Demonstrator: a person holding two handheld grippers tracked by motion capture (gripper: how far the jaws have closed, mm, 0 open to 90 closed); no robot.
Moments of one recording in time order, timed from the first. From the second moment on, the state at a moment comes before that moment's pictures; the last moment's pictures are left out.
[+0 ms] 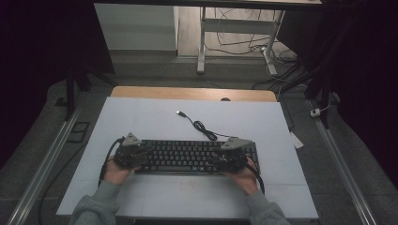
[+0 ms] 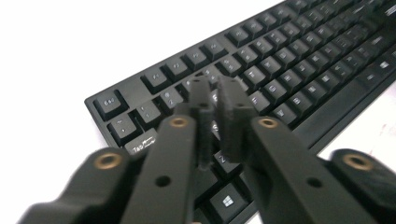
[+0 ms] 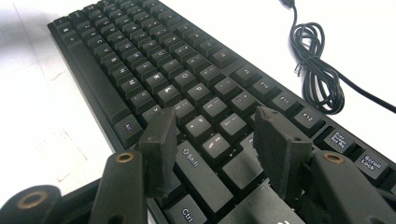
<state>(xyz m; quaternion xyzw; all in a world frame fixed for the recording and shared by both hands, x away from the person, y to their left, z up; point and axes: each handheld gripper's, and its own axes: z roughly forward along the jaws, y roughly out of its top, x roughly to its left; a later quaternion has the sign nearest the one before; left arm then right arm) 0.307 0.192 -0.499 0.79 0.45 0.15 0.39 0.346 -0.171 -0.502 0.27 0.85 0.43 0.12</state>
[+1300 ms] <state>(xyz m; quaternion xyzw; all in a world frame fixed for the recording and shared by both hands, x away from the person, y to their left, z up) 0.305 0.195 -0.495 0.78 0.46 0.15 0.39 0.347 -0.173 -0.500 0.27 0.85 0.43 0.12</state>
